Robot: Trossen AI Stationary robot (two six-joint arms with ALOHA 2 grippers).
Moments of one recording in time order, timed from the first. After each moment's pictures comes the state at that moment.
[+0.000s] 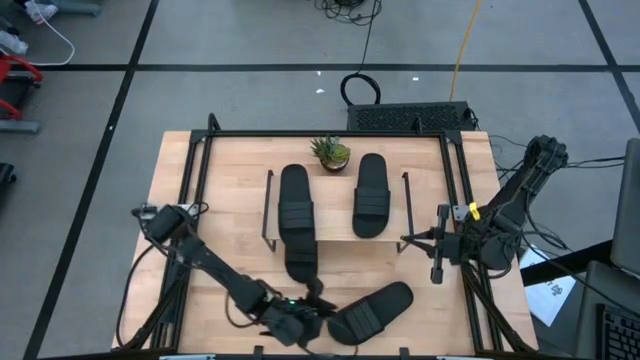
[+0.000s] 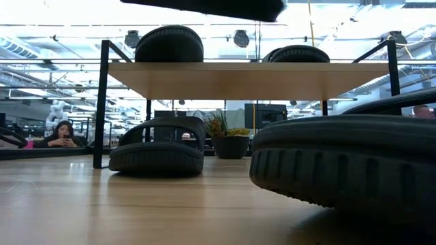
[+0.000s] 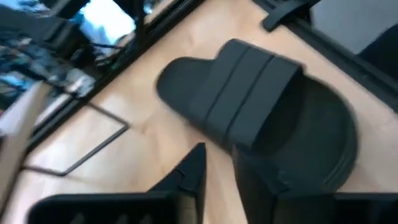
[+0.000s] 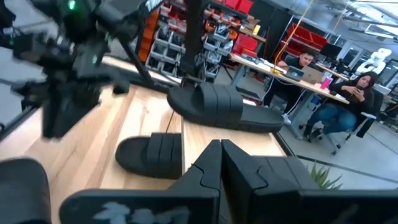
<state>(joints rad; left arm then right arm) -0.66 2.03 1.33 0.09 -0.58 0.26 0.90 0.82 0.59 -0.05 1.04 -0.09</state>
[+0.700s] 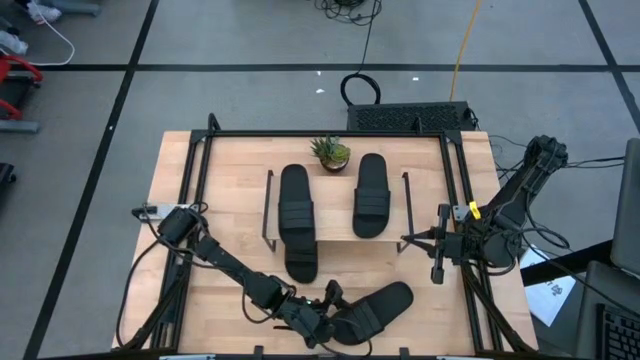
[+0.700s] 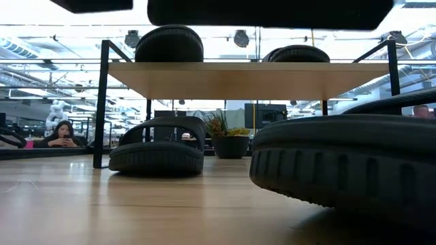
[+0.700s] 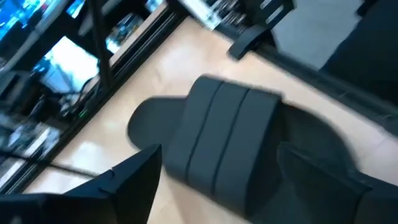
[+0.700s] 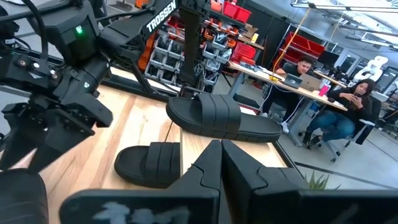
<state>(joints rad) -0.59 2.11 1.40 0.19 -0.35 0.46 0.90 0.82 0.59 0.01 1.04 -0.14</state>
